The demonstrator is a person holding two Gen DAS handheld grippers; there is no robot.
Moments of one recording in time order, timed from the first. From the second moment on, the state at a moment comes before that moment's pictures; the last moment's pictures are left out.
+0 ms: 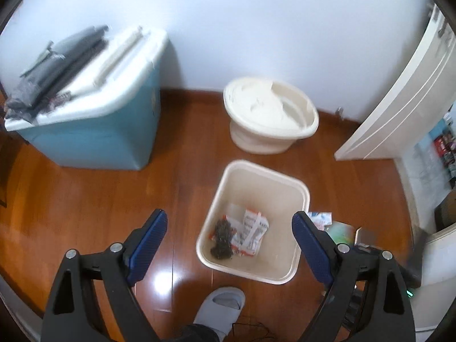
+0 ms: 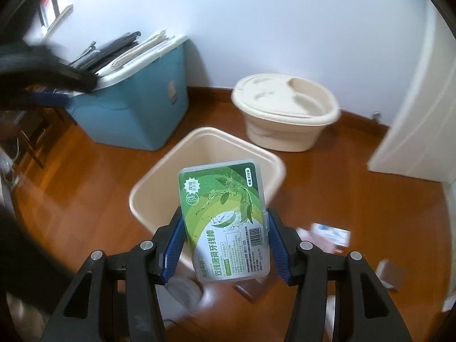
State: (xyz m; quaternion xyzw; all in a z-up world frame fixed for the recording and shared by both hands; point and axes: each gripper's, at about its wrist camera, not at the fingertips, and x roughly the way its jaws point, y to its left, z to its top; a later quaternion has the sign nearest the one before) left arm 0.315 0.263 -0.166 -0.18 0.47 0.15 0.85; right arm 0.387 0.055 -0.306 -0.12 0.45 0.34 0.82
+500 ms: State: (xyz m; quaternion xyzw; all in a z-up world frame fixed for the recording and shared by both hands) left arm 0.313 0.289 -0.168 -0.21 0.46 0.16 0.85; right arm 0.439 0.149 -0.393 -0.12 0.53 0.29 0.78
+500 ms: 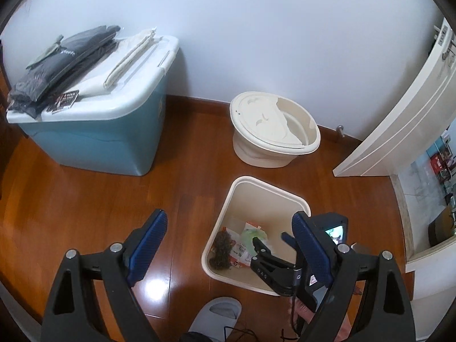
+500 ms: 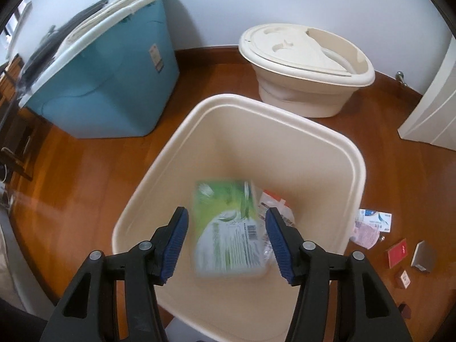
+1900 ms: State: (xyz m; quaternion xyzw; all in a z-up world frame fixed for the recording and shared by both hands) left arm 0.356 -0.040 -0.451 -0.01 0.62 0.03 0.79; right arm 0.441 -0.273 -0.644 -0.30 0.64 0.30 0.64
